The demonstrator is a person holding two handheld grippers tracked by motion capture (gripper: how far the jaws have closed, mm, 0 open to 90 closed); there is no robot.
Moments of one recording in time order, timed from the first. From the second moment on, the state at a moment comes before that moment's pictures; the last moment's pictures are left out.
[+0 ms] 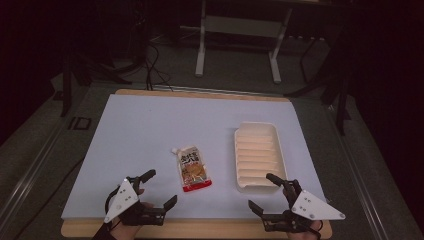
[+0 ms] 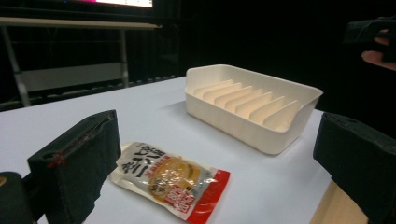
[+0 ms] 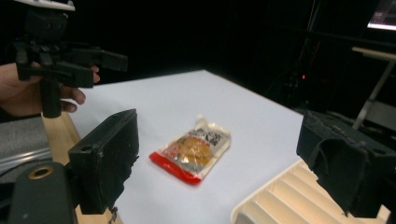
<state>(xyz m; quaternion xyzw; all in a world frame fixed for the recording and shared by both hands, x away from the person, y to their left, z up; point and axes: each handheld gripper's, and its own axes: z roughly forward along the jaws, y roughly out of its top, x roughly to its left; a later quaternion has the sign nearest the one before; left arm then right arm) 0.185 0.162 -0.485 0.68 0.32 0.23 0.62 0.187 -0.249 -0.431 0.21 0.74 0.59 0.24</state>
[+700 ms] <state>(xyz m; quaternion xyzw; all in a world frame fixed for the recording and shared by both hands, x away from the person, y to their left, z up) 0.178 0.154 -0.473 0.73 0.27 0.15 0.61 0.182 -0.243 -0.425 0.20 0.76 0.58 0.23</state>
